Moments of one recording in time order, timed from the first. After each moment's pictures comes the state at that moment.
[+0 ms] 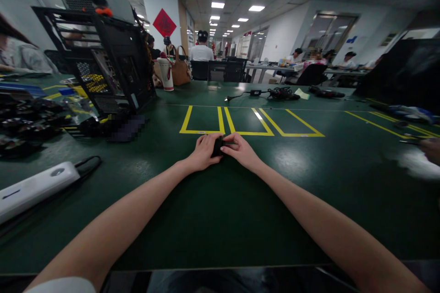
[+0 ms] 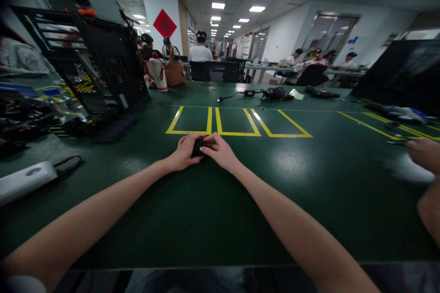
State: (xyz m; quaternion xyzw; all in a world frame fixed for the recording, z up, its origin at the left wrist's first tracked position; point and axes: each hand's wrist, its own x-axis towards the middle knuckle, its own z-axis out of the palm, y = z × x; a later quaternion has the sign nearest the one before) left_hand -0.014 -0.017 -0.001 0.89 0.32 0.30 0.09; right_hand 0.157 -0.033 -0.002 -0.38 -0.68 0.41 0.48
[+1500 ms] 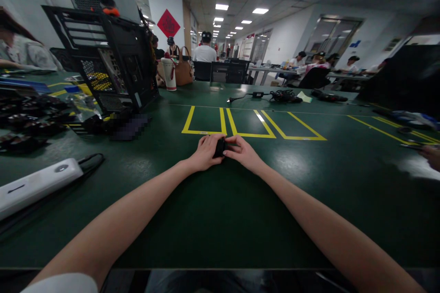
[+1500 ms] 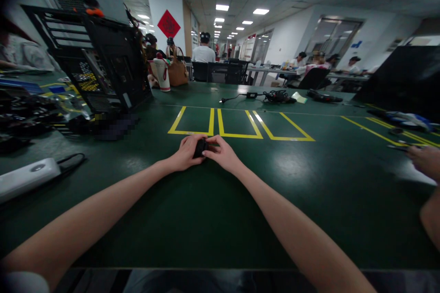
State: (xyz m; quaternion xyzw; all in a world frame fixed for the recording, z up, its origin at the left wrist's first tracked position) left_hand -0.015 -0.016 -0.003 0.89 0.32 0.31 0.08; right_hand 0.158 -0.035 0.002 -0.35 -0.67 0.46 0.46
